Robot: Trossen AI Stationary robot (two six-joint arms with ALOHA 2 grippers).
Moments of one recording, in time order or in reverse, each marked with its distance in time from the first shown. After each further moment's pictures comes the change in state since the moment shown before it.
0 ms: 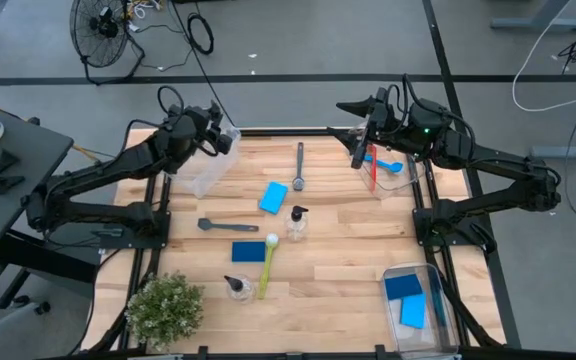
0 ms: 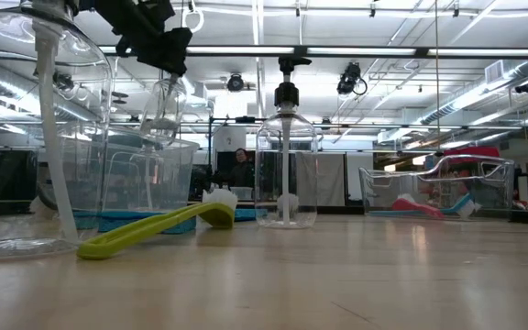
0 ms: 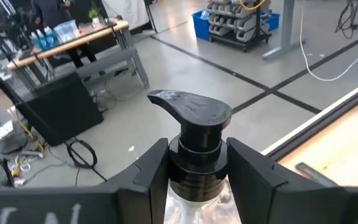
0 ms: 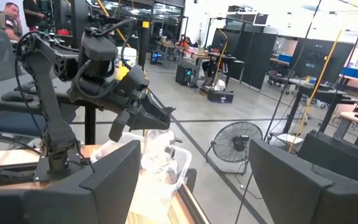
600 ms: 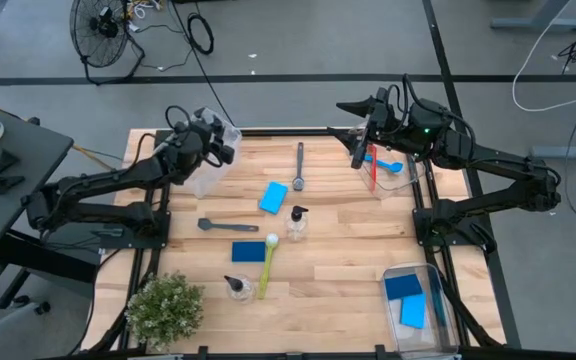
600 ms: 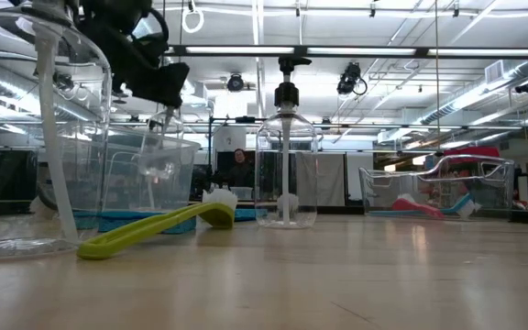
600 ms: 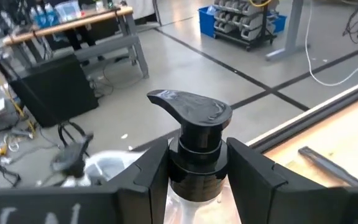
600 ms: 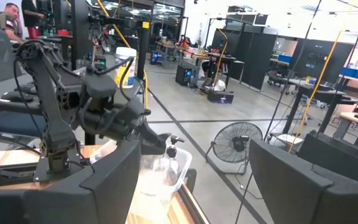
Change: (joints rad) left arm 0.008 0.006 -0.269 0.268 -0.005 -0.094; right arm 0.000 0.000 0.000 0.000 0.000 0.000
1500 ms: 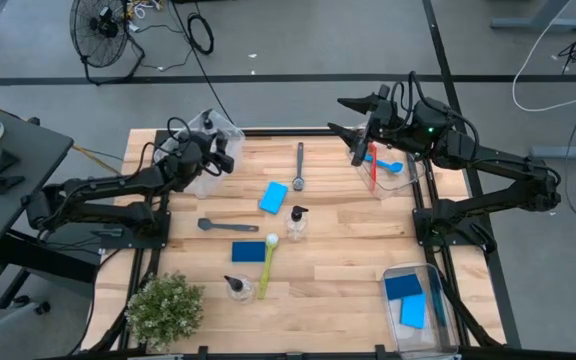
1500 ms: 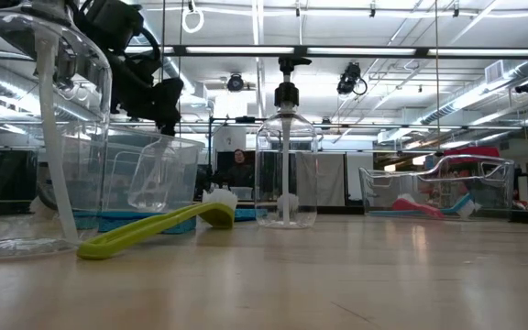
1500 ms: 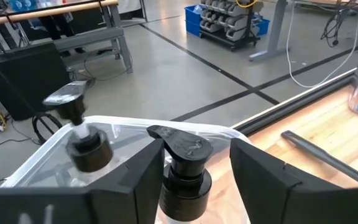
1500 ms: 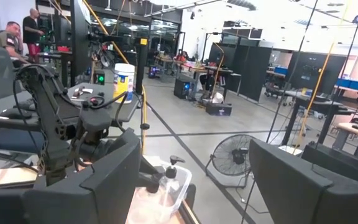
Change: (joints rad) left arm 0.001 -0.001 -0.155 0.160 0.069 -0.049; right arm 0.000 -0.001 0.000 0.064 0.000 0.005
